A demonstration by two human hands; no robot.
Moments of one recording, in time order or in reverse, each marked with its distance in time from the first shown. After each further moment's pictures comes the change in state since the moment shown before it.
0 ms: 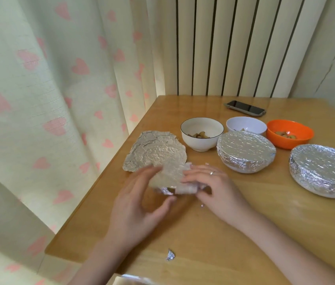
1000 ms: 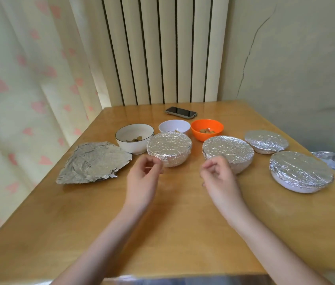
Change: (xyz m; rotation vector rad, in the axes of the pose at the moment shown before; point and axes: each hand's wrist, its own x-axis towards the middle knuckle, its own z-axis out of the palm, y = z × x) left_hand 0.050 0.132 0.099 -0.615 -0.108 -0.578; right_hand -0.089 0.009 -0.109 0.357 0.557 0.628
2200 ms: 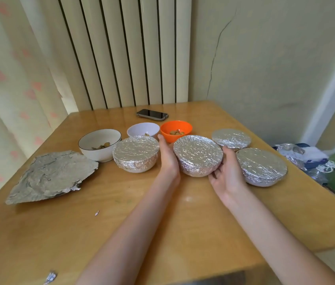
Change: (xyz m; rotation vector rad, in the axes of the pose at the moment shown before) left_hand 0.052 0.001 0.157 -0.672 -0.274 -0.318; right_hand 0.042 0.005 -0.066 0.772 0.210 0.438
